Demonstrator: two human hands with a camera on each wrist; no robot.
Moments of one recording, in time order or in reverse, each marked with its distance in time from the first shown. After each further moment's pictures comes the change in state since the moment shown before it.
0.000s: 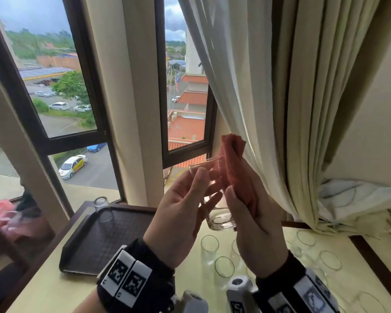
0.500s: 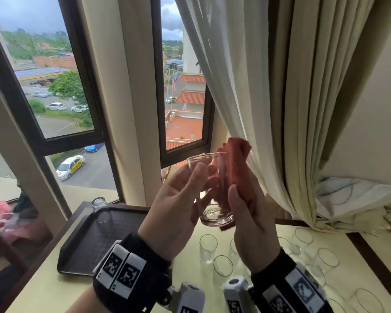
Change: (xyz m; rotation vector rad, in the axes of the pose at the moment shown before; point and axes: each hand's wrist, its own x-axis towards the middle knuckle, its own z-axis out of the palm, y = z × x) left_hand 0.006 0.006 -0.003 0.015 -0.075 0.021; right_hand -0.005 0.016 0.004 0.081 0.103 0.140
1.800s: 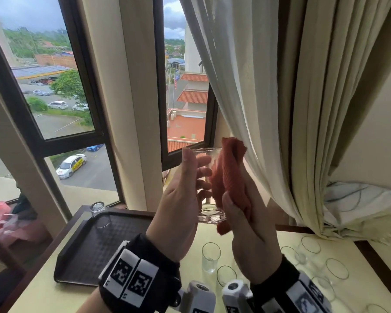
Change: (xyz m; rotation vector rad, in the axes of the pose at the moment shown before) left_hand 0.031 0.007 0.006 0.157 0.161 0.024; right_hand 0.021 0.008 0.011 -0.079 -0.062 -0.034
